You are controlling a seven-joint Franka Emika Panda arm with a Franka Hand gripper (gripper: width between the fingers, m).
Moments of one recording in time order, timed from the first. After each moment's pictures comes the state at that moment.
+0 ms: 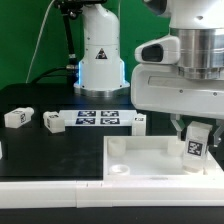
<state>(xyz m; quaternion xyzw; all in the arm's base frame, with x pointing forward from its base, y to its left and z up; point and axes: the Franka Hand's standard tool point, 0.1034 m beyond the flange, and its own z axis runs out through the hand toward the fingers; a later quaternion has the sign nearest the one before) 0.632 0.127 0.074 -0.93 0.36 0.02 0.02</state>
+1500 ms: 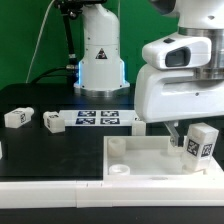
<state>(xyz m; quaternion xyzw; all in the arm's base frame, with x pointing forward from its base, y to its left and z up) 0.634 0.129 0.074 -0.99 -0.14 0.01 0.01</state>
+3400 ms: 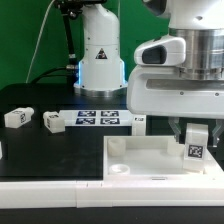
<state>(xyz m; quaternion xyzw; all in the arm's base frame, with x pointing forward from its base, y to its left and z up) 0.636 0.121 0.073 -0.98 0.21 0.01 0.02</state>
